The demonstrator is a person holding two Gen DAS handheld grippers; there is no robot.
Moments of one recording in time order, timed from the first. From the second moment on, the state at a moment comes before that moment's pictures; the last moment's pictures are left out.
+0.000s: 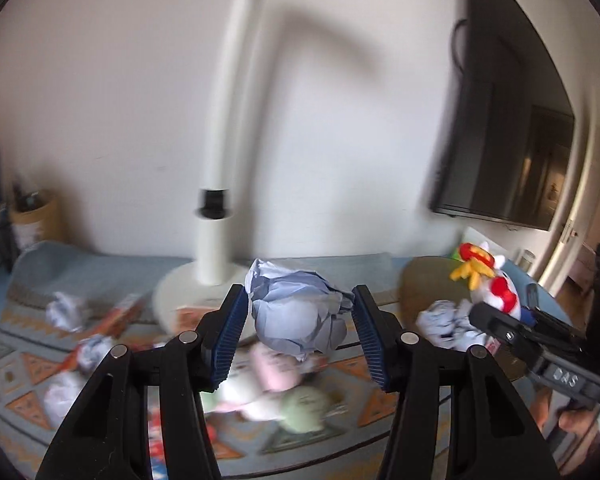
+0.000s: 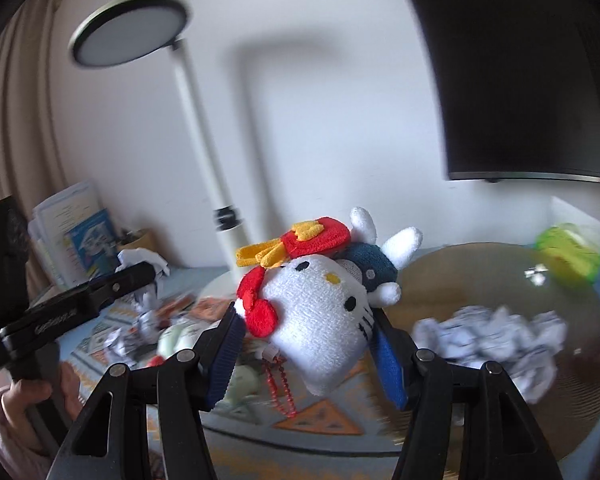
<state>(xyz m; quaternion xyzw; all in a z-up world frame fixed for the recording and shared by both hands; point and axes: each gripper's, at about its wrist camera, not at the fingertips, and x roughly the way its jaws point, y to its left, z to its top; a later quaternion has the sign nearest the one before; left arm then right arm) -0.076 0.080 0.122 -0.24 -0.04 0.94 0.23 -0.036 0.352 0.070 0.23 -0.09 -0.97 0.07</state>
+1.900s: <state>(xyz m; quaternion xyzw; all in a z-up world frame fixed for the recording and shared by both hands) -0.073 0.024 0.103 -0.31 0.03 0.93 0.18 -0.068 0.254 0.086 0.29 -0.02 -0.93 0.24</state>
